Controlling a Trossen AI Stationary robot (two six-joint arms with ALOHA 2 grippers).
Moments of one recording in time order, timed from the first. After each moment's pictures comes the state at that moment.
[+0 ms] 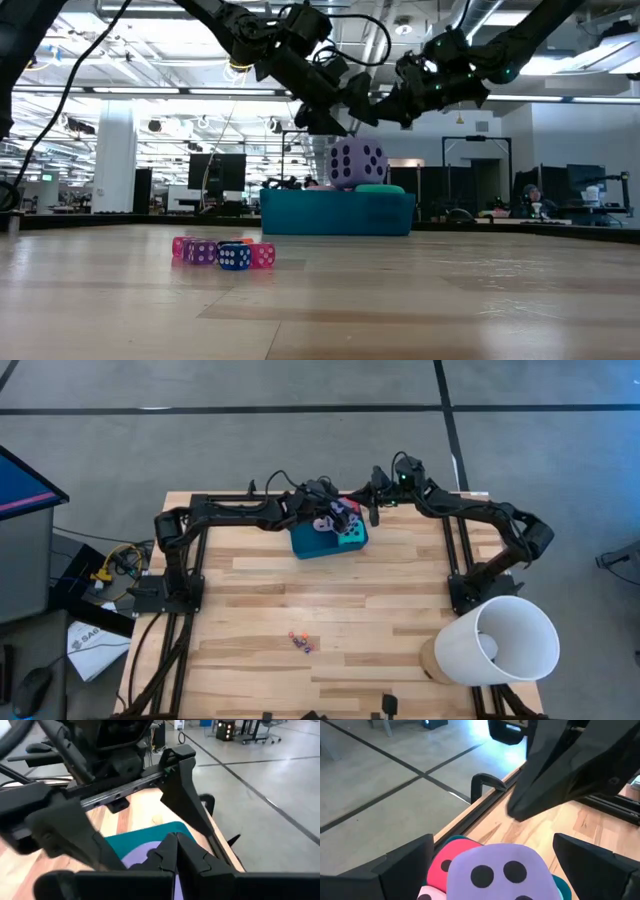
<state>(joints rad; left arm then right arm) 0.35 1.88 1.36 0.12 -0.27 -0.14 -0.74 1.52 0.90 0.33 -0.60 -0.16</state>
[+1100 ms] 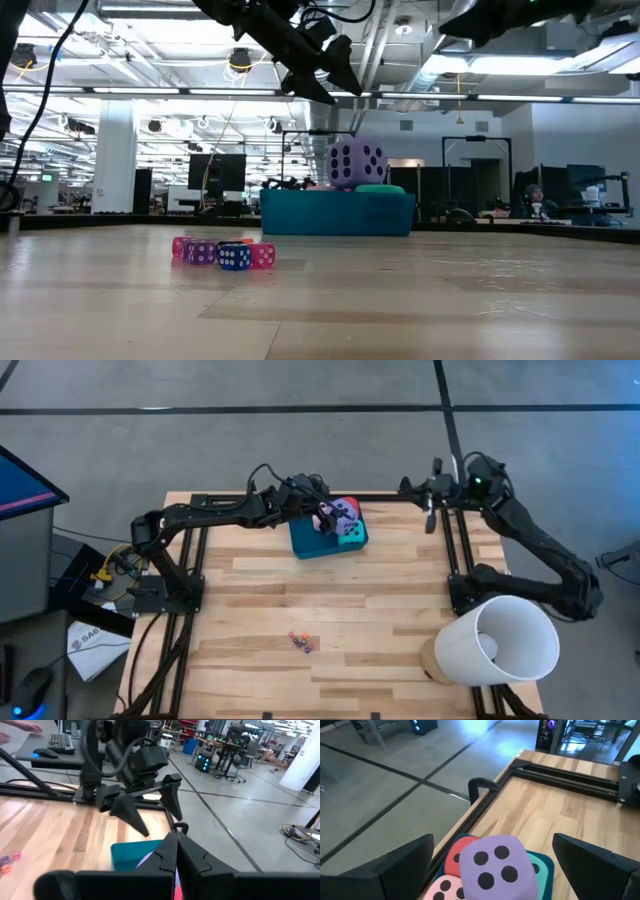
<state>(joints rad) 0.33 1.70 1.36 -0.09 -0.26 0.00 -0.83 0.85 0.90 -0.23 -0.60 -0.35</state>
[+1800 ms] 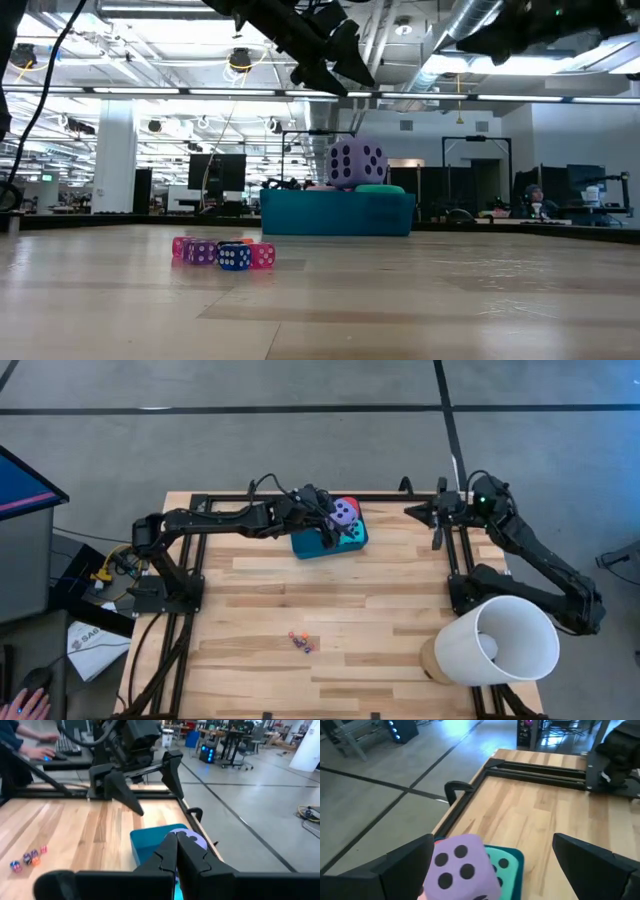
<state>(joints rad) 0.24 1.70 1.36 -0.09 -0.26 0.05 -0.82 0.68 0.71 -0.24 -0.60 -0.25</state>
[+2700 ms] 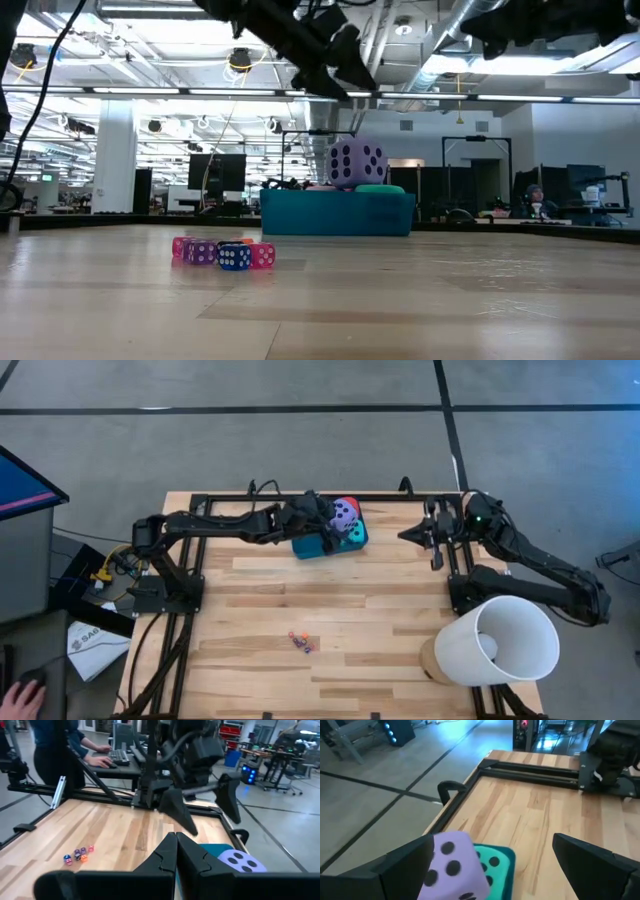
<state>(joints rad) 0.21 1.70 1.30 -0.01 -0.27 0.04 -0.58 0.61 0.60 -0.12 -0.60 -0.22</state>
